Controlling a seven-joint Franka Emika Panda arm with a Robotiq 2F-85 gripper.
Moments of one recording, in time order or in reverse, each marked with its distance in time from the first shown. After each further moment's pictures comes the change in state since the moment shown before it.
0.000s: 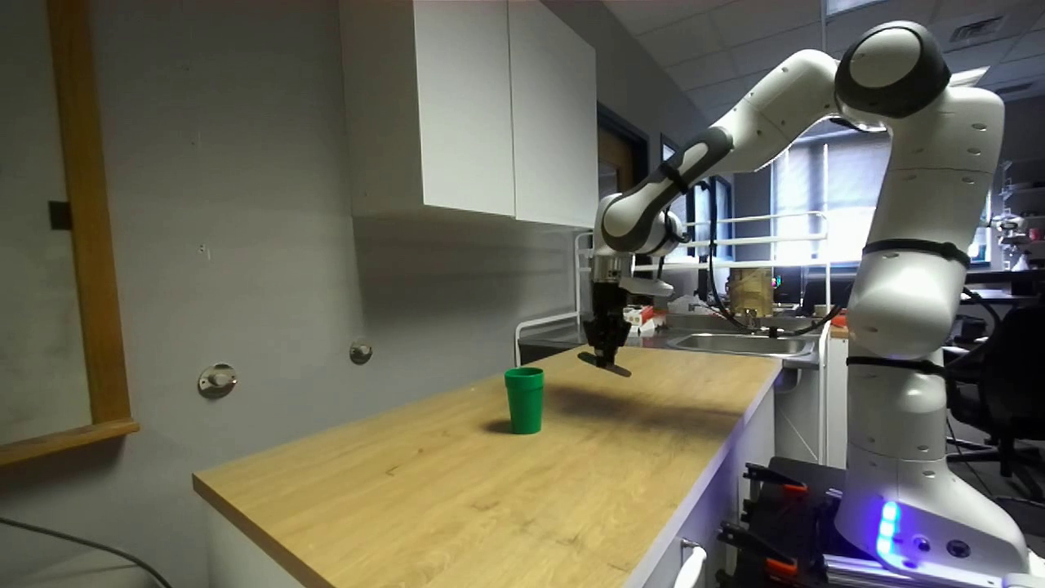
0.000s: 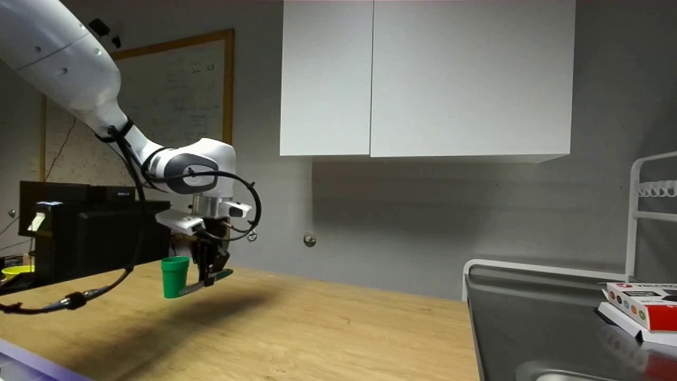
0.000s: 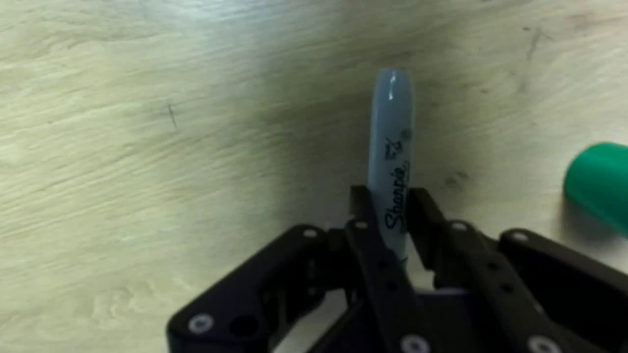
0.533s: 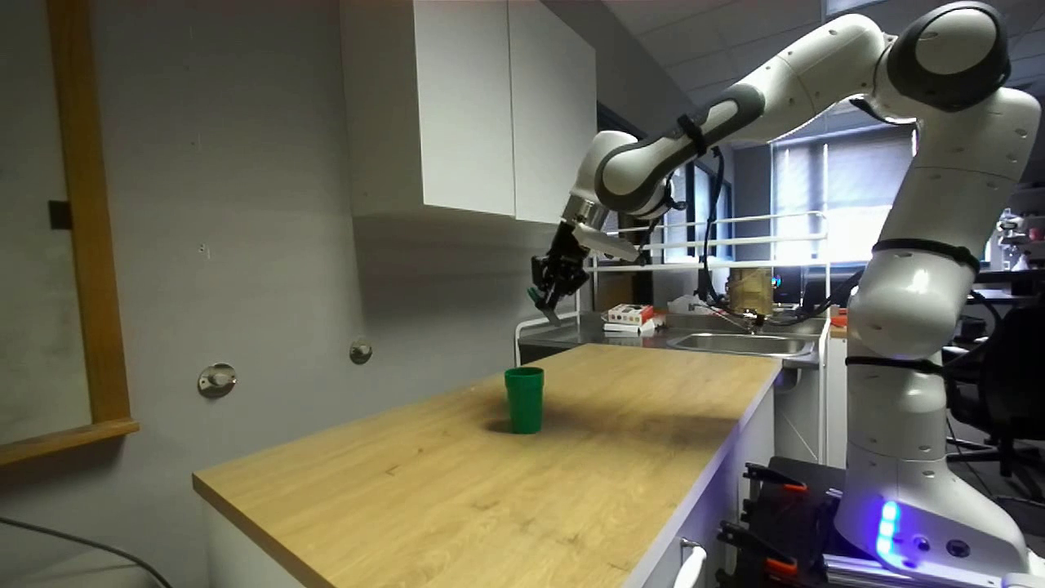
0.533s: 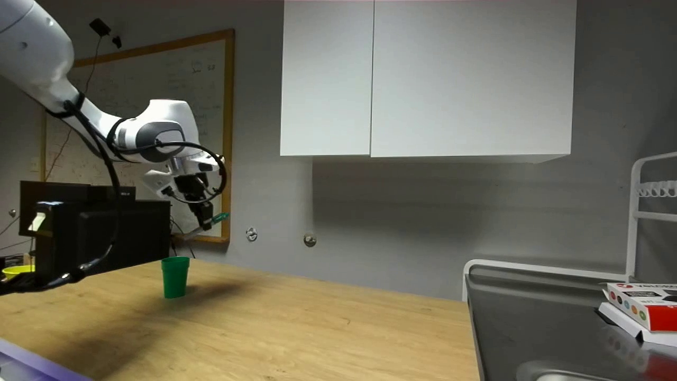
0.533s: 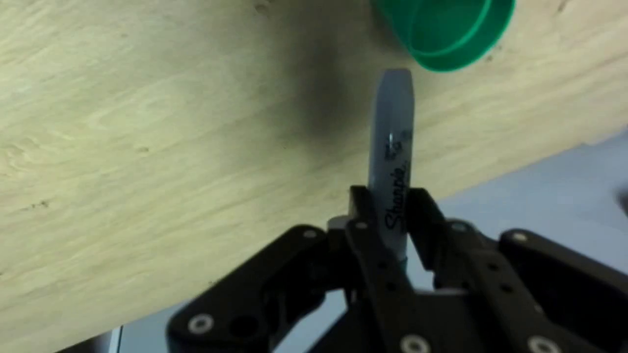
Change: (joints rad) arm 0.035 -0.116 0.178 0.065 -0.038 0.245 0.411
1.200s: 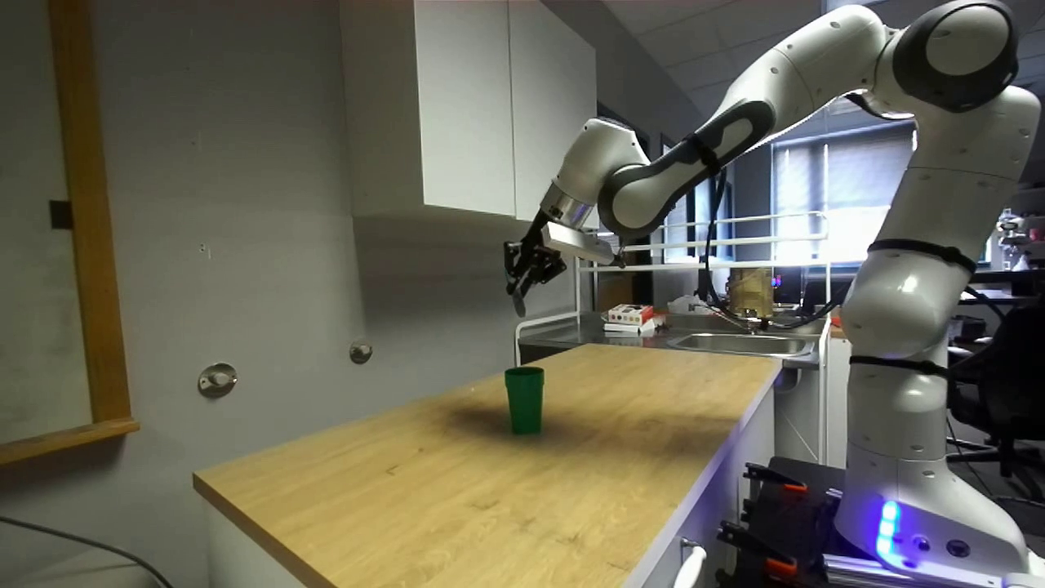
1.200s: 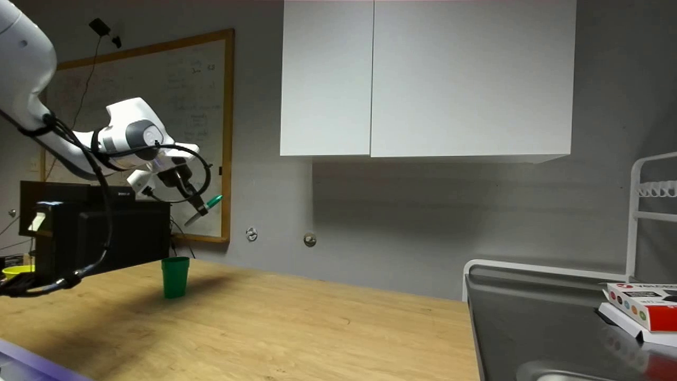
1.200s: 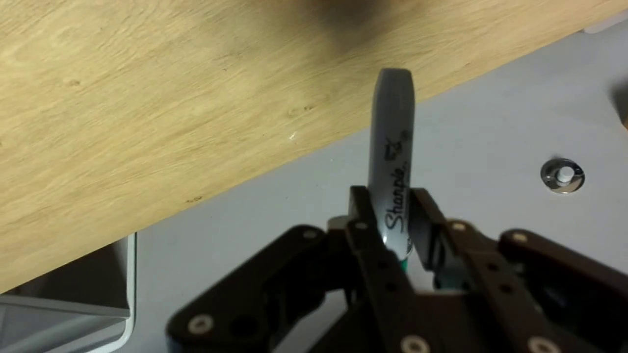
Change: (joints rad) arm -0.160 0.011 0.263 0.012 -0.355 0.210 0.493
